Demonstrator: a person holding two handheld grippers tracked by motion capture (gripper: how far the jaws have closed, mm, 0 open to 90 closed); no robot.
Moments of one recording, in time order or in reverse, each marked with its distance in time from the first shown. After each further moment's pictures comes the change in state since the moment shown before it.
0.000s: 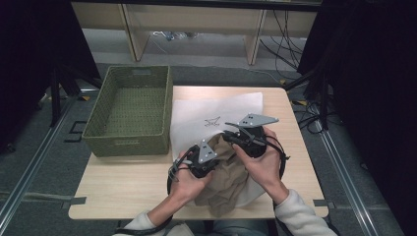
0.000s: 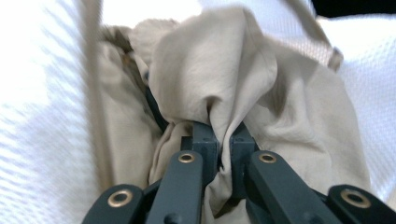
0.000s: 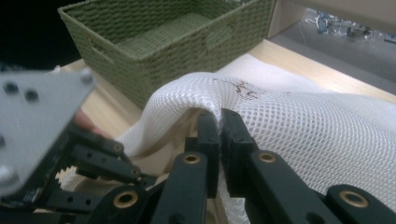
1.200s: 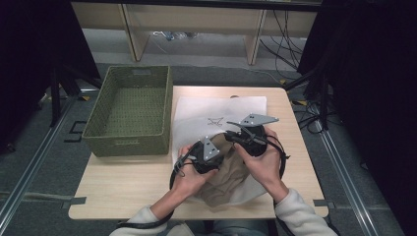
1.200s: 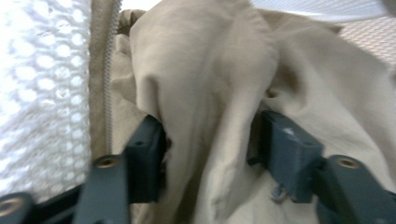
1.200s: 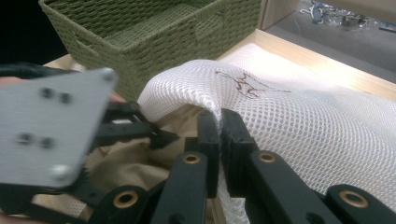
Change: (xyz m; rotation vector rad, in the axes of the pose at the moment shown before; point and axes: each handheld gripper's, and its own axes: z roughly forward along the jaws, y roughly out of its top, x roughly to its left) left arm 0.013 -0.004 0.022 0.022 0.071 0.125; right arm -0.010 -0.007 0.006 0.034 -0.018 0.040
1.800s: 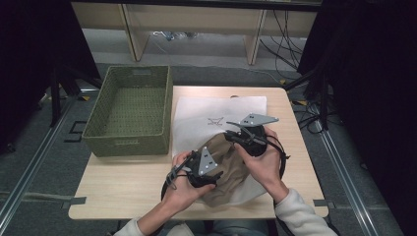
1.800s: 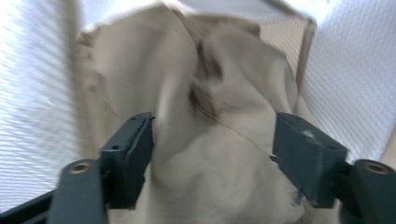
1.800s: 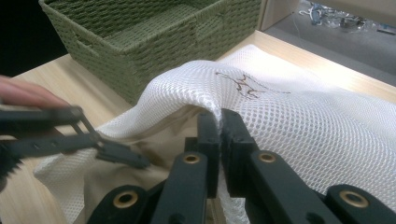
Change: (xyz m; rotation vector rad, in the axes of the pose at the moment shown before) left arm -0.023 -0.004 -0.033 0.028 -0.068 0.075; right arm 0.001 0.001 -0.001 -0.004 -0.005 -0.017
